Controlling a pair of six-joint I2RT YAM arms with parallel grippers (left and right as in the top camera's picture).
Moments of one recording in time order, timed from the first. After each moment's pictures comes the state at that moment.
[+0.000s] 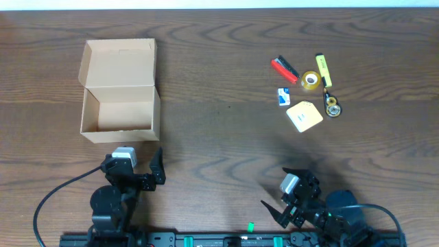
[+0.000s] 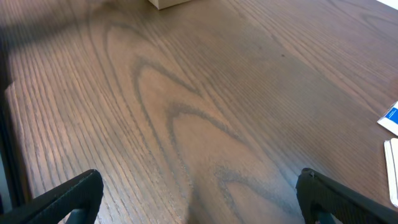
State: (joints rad) left arm -0.05 0.01 0.12 -0.42 0.12 -0.18; right arm 0.58 0.01 0.18 -0.68 -0.28 -0.23
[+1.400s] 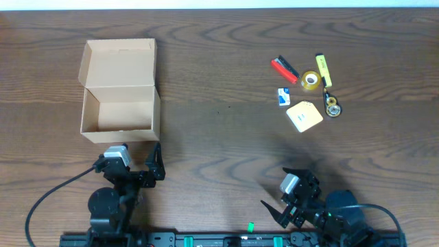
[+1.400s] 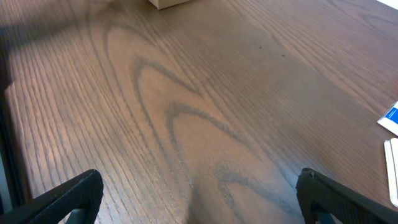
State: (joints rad) left arm -0.05 0.02 0.15 -0.35 0.12 -0.33; right arm 0.58 0.01 0.18 -0.68 -0.28 -0.23
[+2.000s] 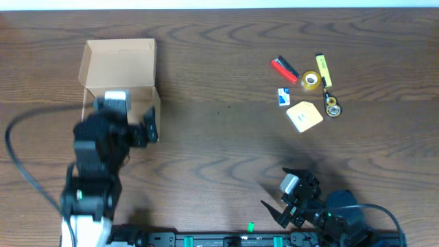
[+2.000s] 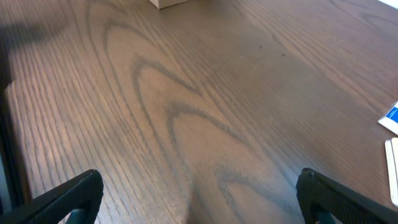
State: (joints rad) left arm -0.05 0.87 0.77 -0.42 0.07 -0.04; right arm 0.58 0.01 0.18 -0.68 -0.28 -0.23
